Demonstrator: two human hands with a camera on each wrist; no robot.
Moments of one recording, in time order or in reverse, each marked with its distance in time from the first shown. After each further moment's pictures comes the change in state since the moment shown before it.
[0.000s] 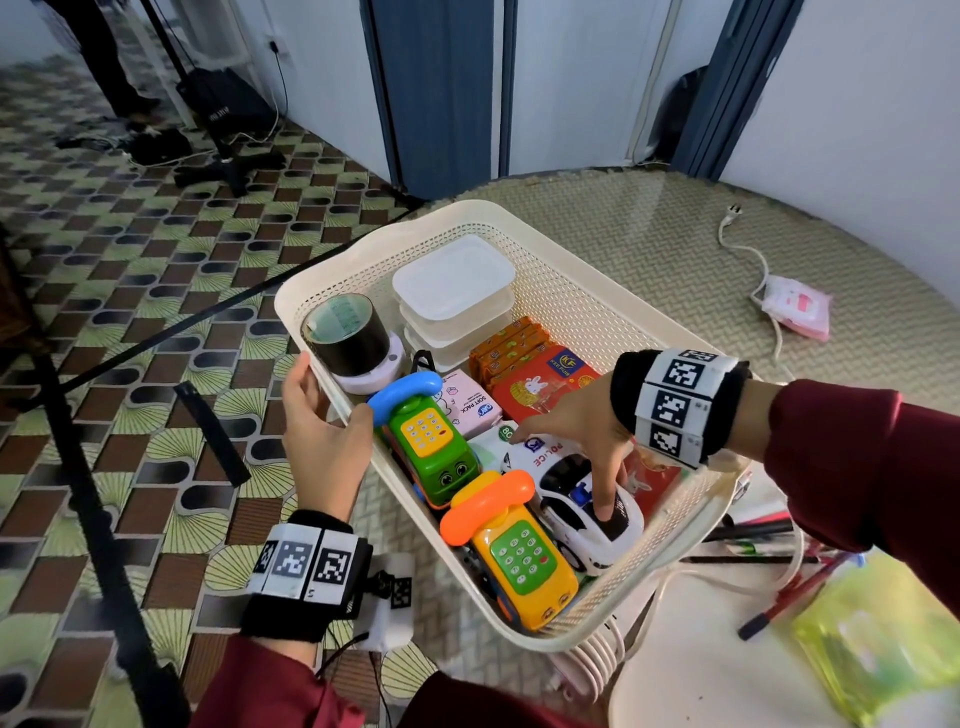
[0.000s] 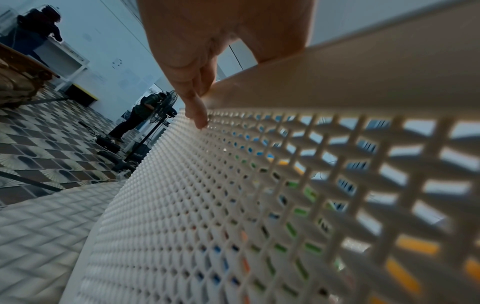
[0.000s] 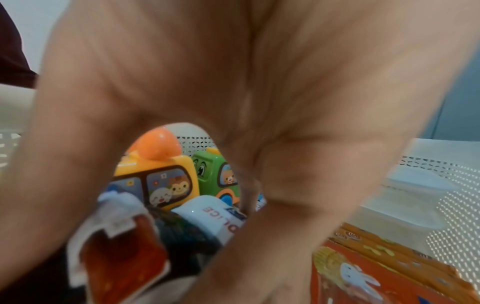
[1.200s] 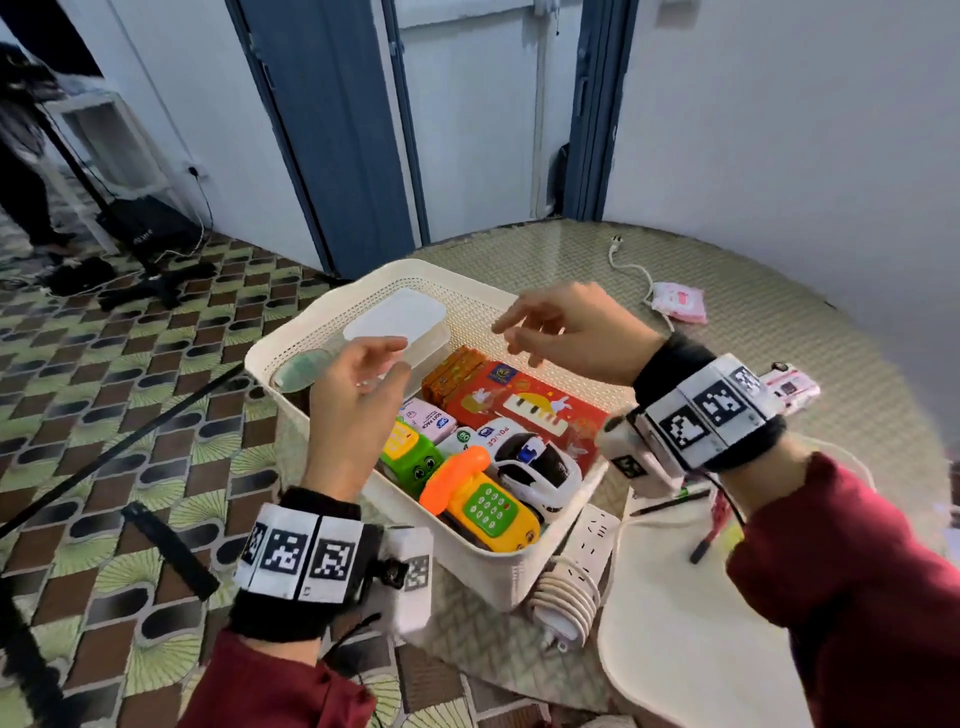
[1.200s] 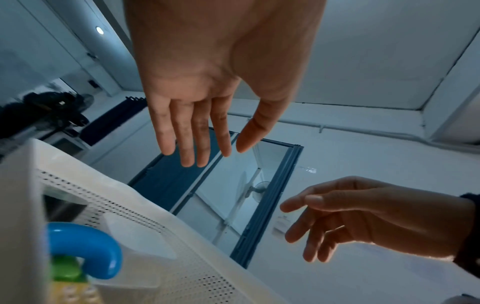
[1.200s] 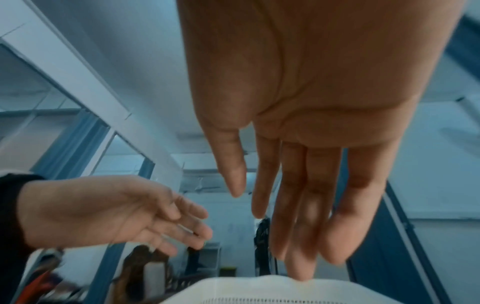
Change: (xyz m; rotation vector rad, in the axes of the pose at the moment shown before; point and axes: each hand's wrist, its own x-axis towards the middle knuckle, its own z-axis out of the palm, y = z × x) left_hand -0.048 0.106 0.001 0.053 -0.511 0.242; right_hand -0.109 -0.030 0.045 0.620 1.330 -0.049
